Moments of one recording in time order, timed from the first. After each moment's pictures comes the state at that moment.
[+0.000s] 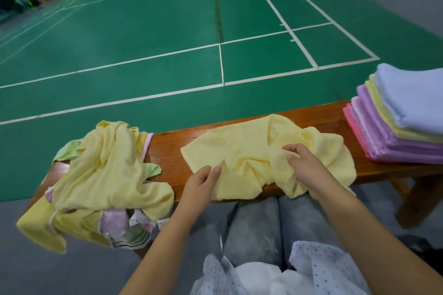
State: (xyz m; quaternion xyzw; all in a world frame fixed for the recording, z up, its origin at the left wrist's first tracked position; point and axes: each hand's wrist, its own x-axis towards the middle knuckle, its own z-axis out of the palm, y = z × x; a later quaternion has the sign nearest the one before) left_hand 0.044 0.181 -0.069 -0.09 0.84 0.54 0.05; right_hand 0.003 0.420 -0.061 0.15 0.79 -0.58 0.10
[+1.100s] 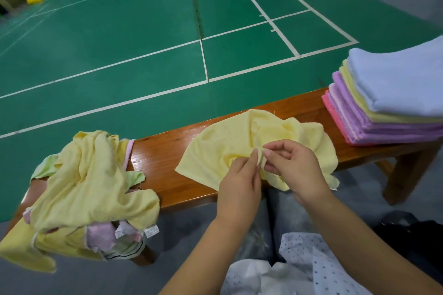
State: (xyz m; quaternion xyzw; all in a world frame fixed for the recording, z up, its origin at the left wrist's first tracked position) left_hand 0.057 0.292 -0.051 0.14 0.93 0.31 -0.13; right_hand 0.042 0.416 -0.026 0.15 0.65 -0.74 0.02
